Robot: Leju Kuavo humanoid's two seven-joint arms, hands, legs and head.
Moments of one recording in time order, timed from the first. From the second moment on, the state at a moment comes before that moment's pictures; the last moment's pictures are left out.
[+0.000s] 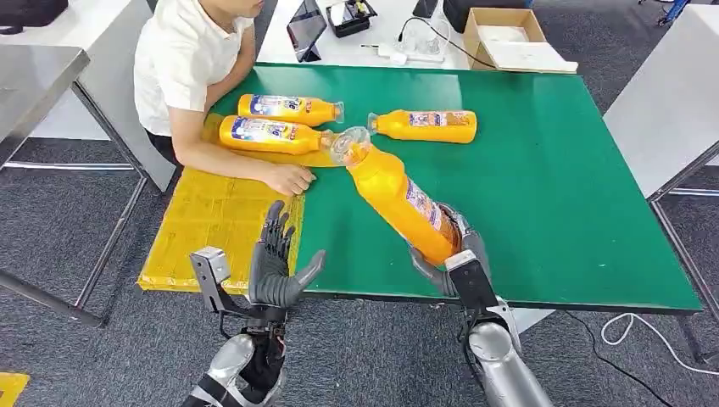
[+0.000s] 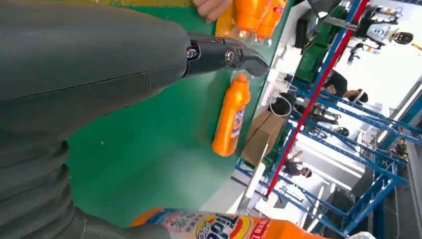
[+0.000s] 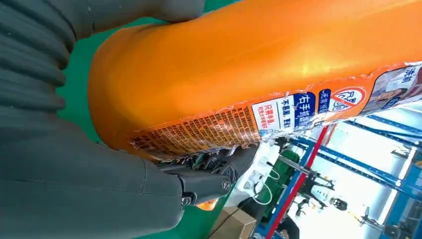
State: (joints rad) left arm -0.12 -0.20 -0.49 -1.30 0.30 0.22 -0.40; right arm -0.24 0.01 0.33 -1.18 0.35 -0.19 -0.54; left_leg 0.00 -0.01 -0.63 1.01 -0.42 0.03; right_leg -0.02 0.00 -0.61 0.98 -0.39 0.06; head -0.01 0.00
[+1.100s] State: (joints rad) left arm -0.13 -0.20 -0.52 -1.31 0.52 -0.11 -0.33; right arm -0.27 0.07 0.61 -1.11 0.39 -0.04 -0.58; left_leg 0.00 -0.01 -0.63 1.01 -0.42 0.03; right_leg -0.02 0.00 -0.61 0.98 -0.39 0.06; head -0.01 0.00
